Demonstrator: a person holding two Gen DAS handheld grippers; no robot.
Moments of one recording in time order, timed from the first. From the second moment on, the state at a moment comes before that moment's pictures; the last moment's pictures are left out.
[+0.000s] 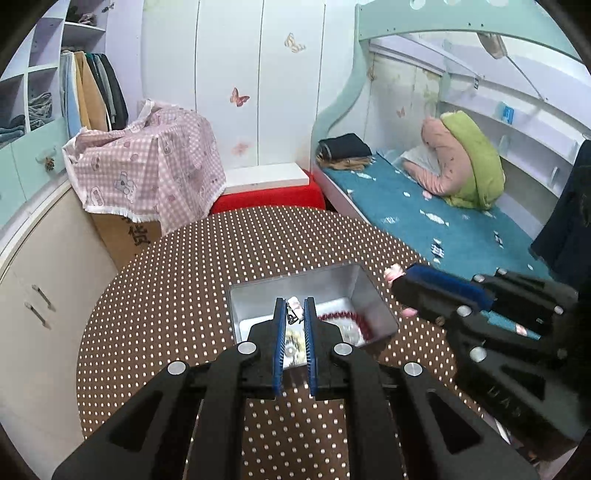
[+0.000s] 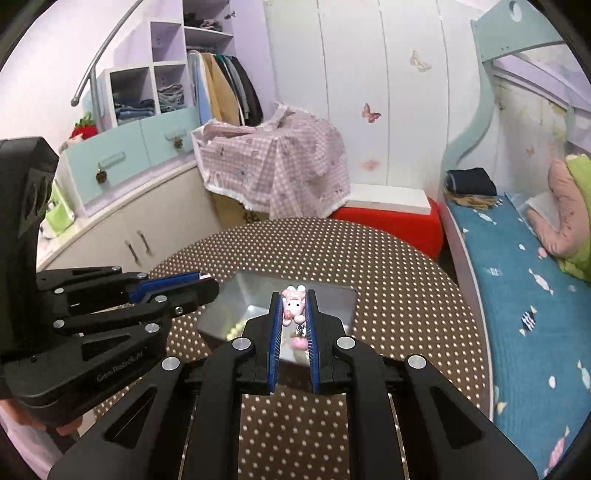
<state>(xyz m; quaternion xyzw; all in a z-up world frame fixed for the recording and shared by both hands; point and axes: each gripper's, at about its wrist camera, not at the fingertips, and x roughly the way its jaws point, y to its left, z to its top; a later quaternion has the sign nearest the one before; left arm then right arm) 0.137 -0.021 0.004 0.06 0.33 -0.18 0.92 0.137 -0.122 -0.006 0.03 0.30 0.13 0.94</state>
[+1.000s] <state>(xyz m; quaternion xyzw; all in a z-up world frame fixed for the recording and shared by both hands) 0.146 0.004 -0.015 0.03 0.37 -0.12 0.92 0.129 -0.126 -0.009 0.05 0.31 0.07 0.95</state>
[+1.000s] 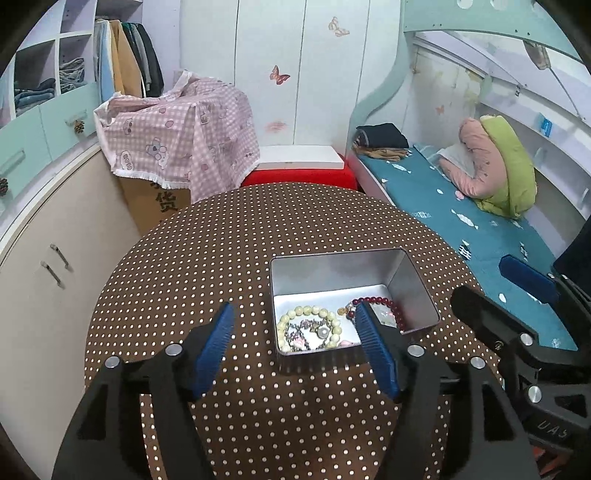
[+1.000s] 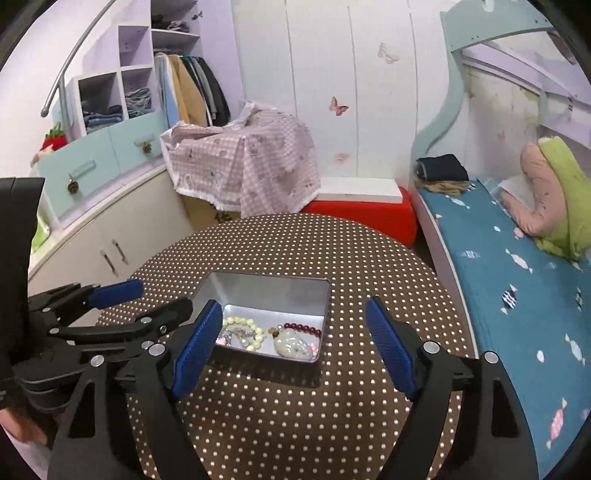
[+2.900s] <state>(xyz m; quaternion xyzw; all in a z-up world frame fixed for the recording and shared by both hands) 0.034 0.015 0.040 0.03 0.33 -0.09 0.94 0.012 -0.135 0.038 0.05 0.26 0.00 0.96</state>
